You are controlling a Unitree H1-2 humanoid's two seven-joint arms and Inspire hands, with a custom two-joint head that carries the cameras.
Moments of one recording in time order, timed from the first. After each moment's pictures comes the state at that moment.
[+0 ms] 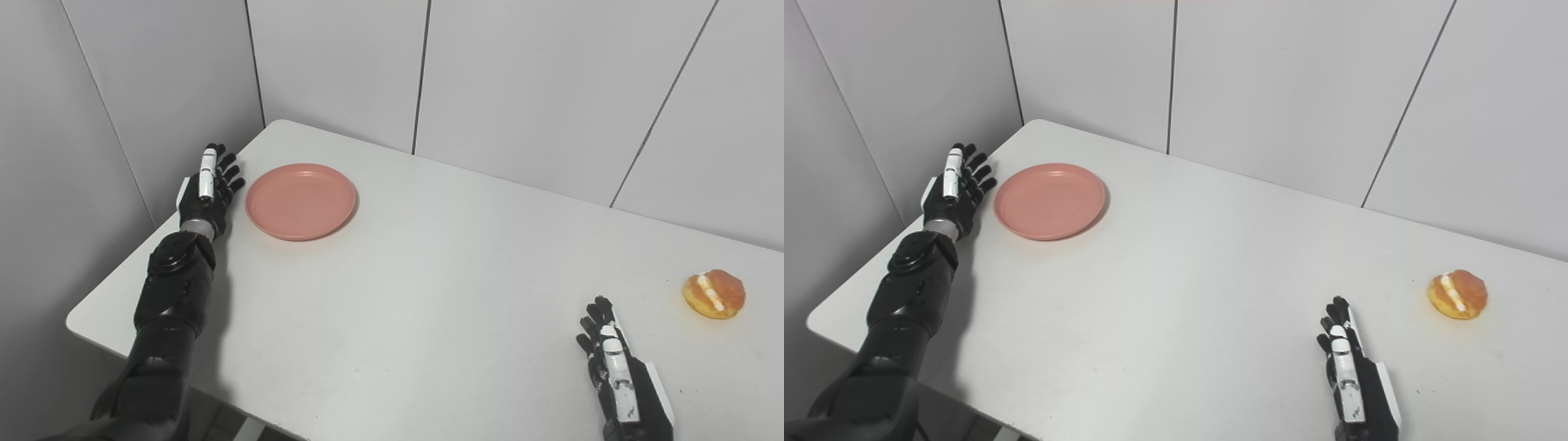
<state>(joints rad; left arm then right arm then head) -0.47 0.45 0.46 0.69 -0.38 0.04 -0.07 -0.05 -0.02 0.13 -0.12 0.06 0.14 0.17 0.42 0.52</state>
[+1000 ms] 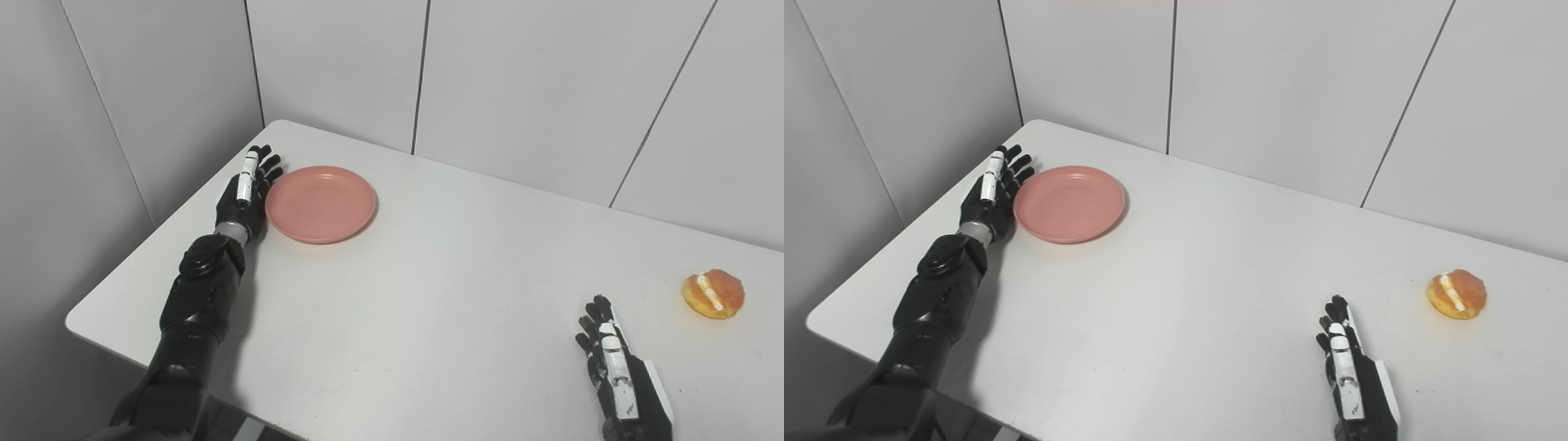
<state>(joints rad) -0.46 0.38 0.38 0.61 -0.39 0.07 -0.11 -0.06 -0.02 0.13 -0.12 0.05 0.17 0.16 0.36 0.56</state>
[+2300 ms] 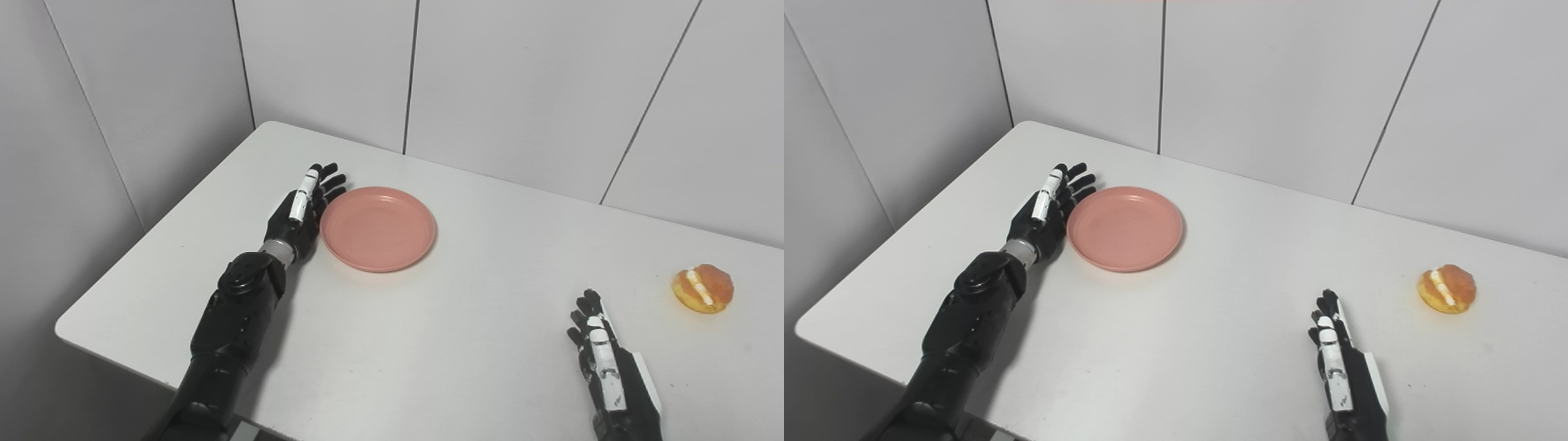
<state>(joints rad) -0.40 0.26 0.22 0.38 -0.37 0.20 -0.13 -0.06 -0.01 0.14 -0.12 0.01 0.17 0.14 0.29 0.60</state>
